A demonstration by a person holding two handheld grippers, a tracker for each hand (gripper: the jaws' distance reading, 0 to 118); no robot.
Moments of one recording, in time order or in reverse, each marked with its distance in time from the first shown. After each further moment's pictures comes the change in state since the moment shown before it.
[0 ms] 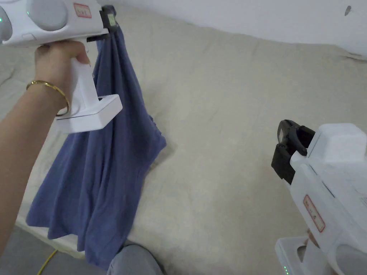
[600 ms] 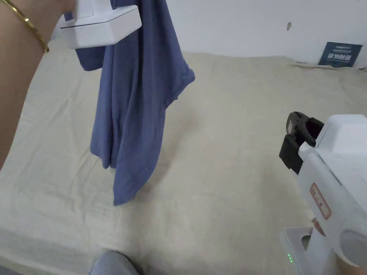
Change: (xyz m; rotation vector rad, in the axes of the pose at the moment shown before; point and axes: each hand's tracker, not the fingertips) left arm 0.159 0.106 0.061 0.196 -0.293 -0.147; right arm 0.059 0.010 0.078 0.107 -0.184 -0.044
